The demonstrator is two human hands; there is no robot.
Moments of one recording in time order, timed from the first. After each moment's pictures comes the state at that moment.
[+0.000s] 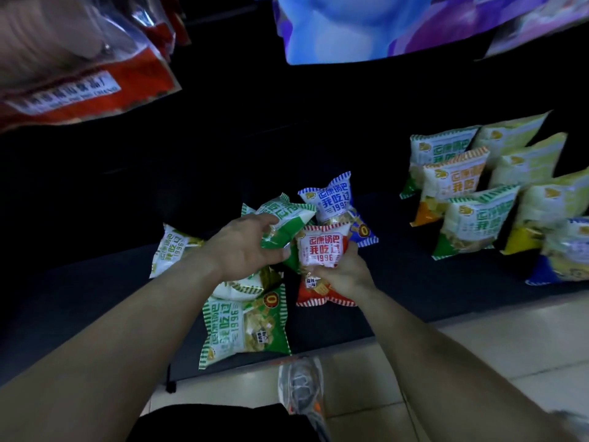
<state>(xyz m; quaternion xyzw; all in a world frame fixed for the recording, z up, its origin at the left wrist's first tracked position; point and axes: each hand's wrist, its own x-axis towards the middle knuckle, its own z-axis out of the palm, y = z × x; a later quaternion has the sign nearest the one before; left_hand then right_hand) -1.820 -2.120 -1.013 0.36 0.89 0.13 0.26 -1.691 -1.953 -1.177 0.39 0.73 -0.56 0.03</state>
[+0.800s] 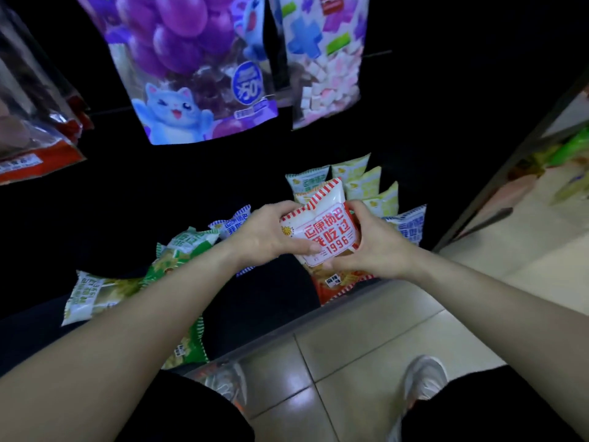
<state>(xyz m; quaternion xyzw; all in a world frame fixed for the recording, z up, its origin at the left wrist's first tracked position) -1.654 -1.983 -0.919 0.48 0.72 0.37 0.34 -1.466 -1.844 -0.929 0.27 0.87 -0.41 -0.06</state>
